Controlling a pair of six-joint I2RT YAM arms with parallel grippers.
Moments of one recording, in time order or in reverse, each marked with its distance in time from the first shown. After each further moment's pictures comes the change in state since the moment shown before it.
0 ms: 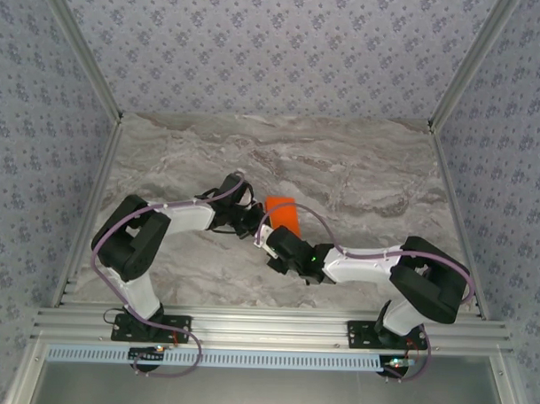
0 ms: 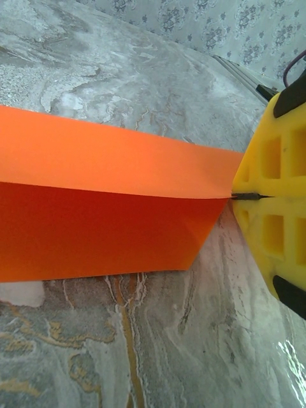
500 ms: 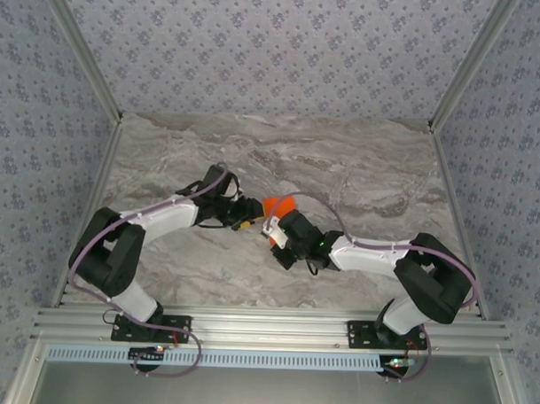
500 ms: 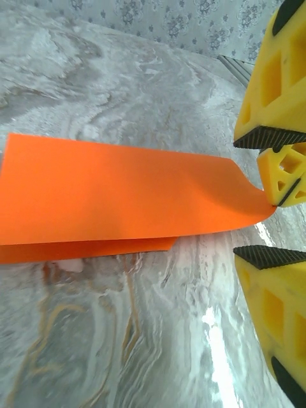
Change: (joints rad) left arm 0.095 -0.171 0.002 -0.164 -0.022 0.120; right arm -0.158 -0.015 0.032 -0.074 -0.320 0.039
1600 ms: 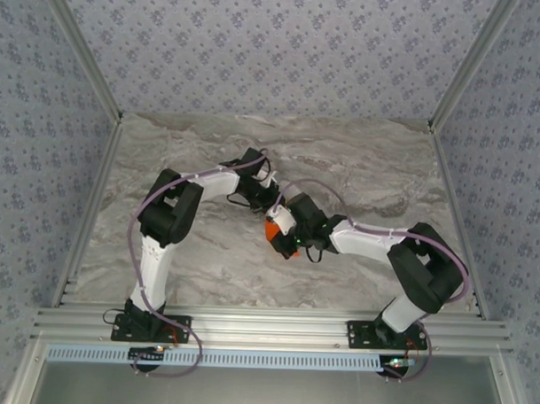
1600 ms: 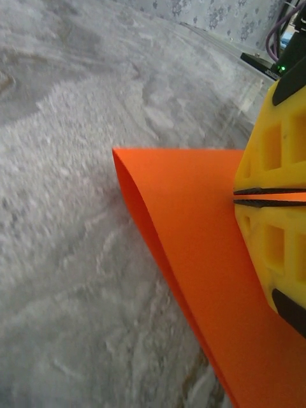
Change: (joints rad) left arm -0.036 0.598 0.573 -0.203 0.163 0.277; right arm -0.148 0.075 0.096 -0.071 -0.277 0.088
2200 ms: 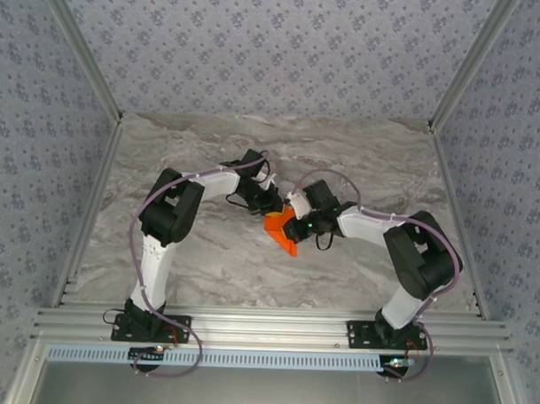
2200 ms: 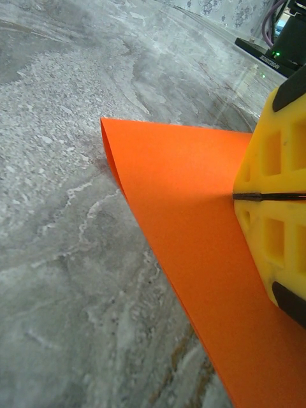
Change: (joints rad) left arm 0.002 0.010 0.008 -0.039 -0.006 0.043; right arm -0.180 0.077 0.047 -0.043 -0.105 0.095
